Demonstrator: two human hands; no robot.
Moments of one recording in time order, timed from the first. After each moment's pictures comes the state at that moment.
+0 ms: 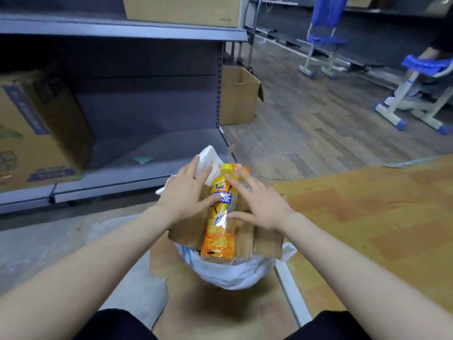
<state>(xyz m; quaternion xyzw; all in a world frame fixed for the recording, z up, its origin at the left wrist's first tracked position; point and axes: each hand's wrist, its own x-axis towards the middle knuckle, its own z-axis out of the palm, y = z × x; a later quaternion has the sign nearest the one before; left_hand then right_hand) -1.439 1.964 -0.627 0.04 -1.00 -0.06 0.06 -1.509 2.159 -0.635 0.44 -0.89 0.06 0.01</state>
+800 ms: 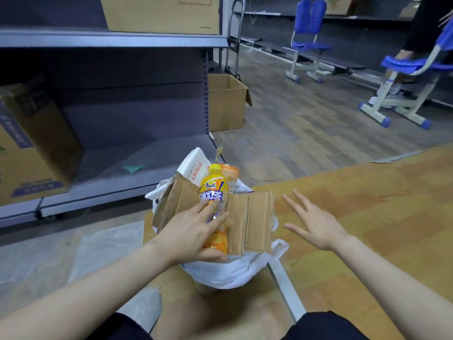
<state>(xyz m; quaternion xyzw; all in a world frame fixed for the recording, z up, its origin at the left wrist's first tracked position) -1.394 2.010 -0.630 -0.19 -0.98 0.11 0.03 -1.530 2.299 -0.687 0.30 -0.95 0.02 -0.01</state>
